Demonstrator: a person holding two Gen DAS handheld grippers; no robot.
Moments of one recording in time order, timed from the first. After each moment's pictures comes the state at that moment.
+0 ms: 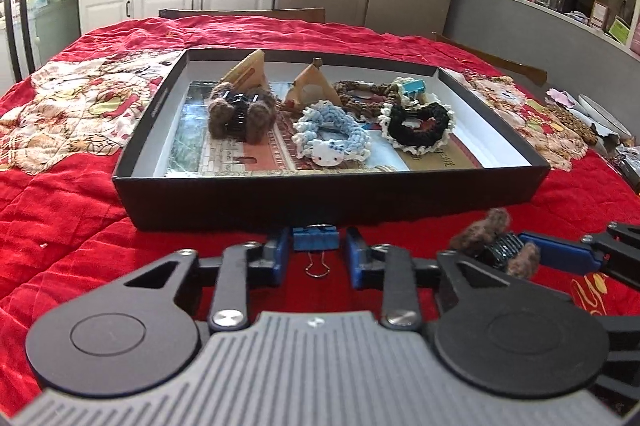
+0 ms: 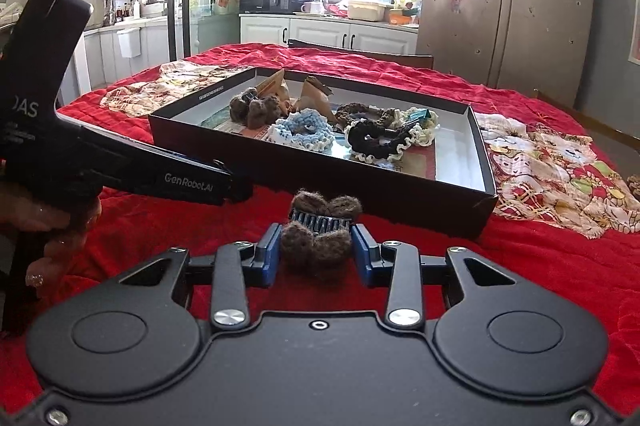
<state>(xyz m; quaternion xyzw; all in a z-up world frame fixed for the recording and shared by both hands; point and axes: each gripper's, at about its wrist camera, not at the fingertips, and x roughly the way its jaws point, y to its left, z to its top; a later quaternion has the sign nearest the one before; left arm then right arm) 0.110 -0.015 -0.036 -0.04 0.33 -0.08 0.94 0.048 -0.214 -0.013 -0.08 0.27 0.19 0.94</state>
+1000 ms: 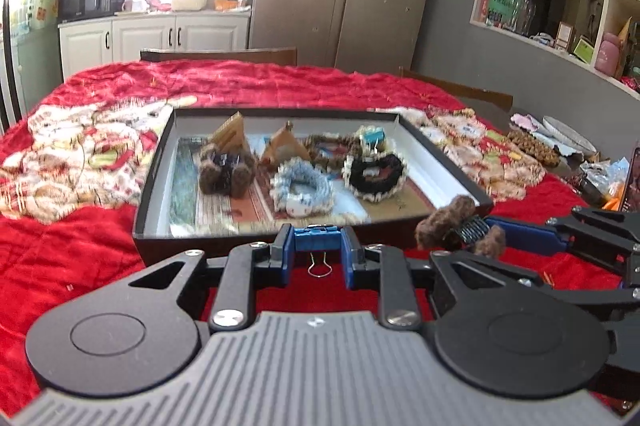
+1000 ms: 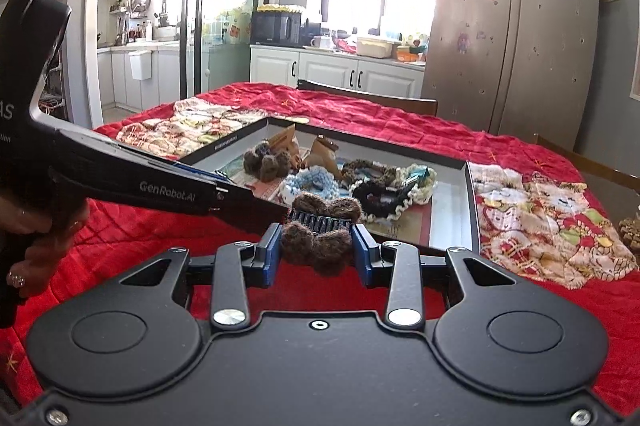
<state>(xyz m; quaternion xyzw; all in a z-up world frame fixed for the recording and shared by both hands) 0.087 -0.009 0.014 -0.04 0.28 -0.12 0.95 0.036 -0.213 0.029 -0.09 0.21 0.21 0.95</state>
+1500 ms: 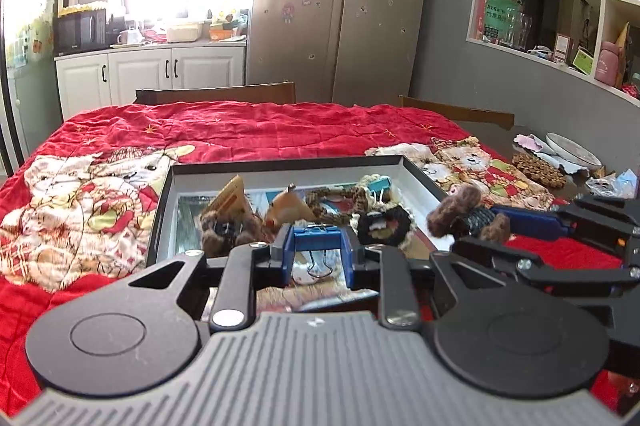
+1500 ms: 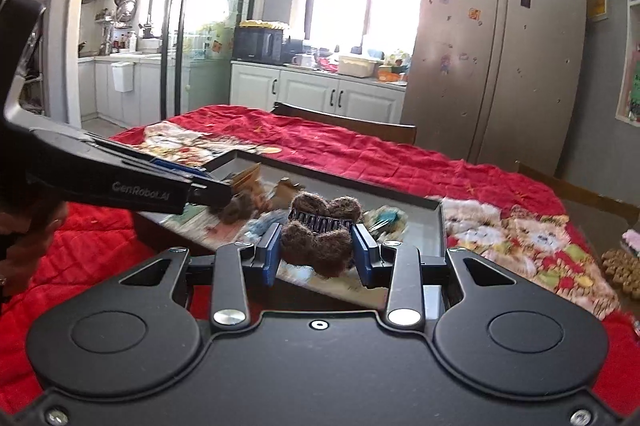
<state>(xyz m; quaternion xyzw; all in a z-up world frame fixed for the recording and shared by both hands) 0.118 -0.014 0.037 -0.02 0.25 -0.12 0.96 0.076 -0.216 0.053 -0.10 0.19 0.18 0.96</state>
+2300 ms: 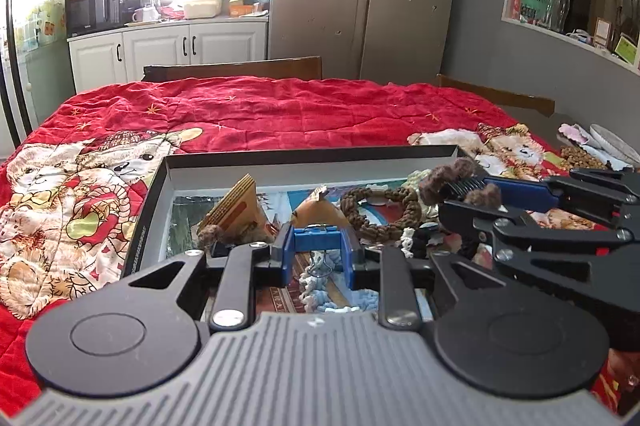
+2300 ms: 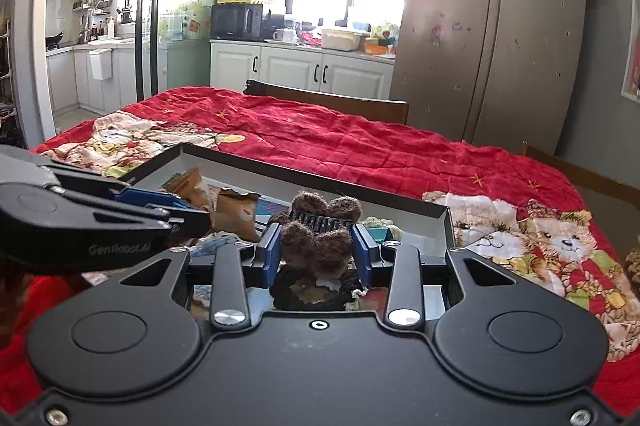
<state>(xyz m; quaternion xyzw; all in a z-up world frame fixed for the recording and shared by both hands) 0.196 -0.020 0.002 -0.01 0.29 -0.08 0.95 0.192 -0.200 0.024 -0.09 0.23 0.16 0.96</state>
